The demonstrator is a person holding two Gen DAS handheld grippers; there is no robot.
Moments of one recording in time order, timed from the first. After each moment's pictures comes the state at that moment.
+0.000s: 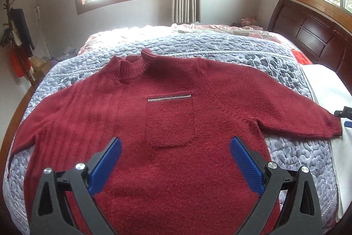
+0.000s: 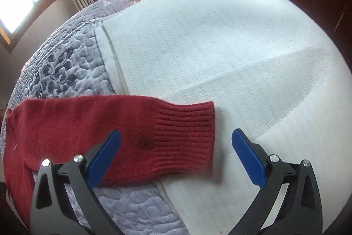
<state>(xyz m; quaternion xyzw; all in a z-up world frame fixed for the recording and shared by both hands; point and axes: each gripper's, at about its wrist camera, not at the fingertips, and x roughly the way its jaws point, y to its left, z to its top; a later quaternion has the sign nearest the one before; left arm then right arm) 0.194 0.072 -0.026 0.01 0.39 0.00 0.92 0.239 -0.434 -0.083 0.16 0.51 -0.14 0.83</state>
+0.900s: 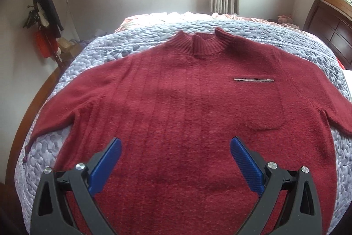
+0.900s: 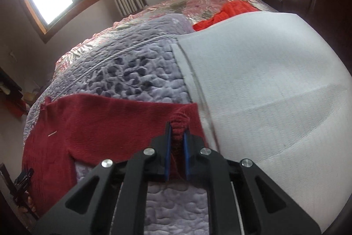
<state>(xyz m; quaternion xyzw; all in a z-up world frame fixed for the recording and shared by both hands) 0.189 0.197 -0.057 0.00 0.42 0.10 0.90 0.242 -0.344 -0.014 0.15 0.46 -0.02 0.88</state>
